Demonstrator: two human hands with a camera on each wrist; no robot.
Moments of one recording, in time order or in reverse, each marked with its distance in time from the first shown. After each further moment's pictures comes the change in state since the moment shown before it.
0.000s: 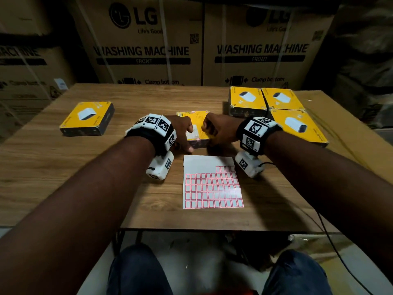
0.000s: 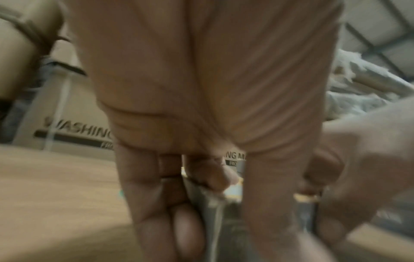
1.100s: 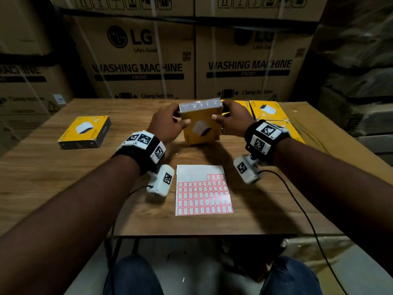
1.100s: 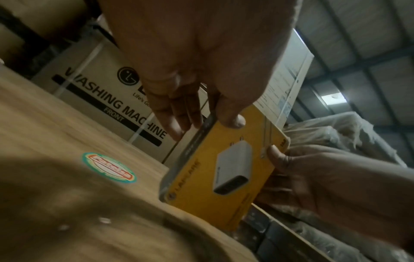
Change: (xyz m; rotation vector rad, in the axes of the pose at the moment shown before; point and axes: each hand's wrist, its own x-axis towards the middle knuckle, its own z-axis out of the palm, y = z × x) left_hand -0.037 0.025 -0.014 -0.588 0.712 0.073; right_hand -0.025 0.014 -0.034 0.384 0.568 0.134
